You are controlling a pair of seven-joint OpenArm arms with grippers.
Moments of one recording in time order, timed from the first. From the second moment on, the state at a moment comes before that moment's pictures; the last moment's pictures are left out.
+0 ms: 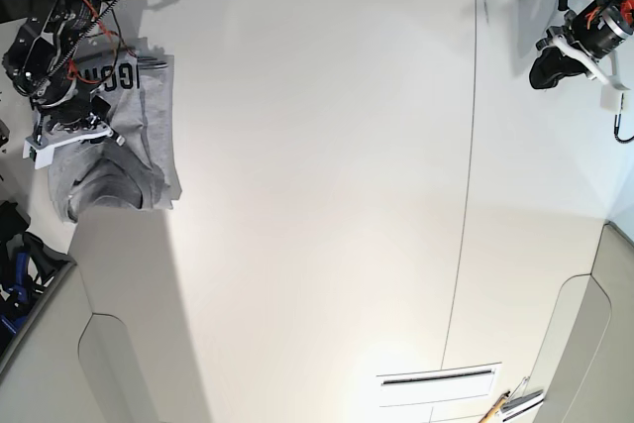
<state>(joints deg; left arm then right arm) 25.1 -15.3 -43.3 97.2 -55.4 -31.7 62.9 -7.0 4.0 34.2 90.9 21.3 6.0 -59.1</state>
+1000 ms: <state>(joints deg) 38.2 -21.0 -43.3 97.4 -75.3 -34.8 75.9 -41.6 12.9 32.8 133.1 35.9 21.9 -71.5</state>
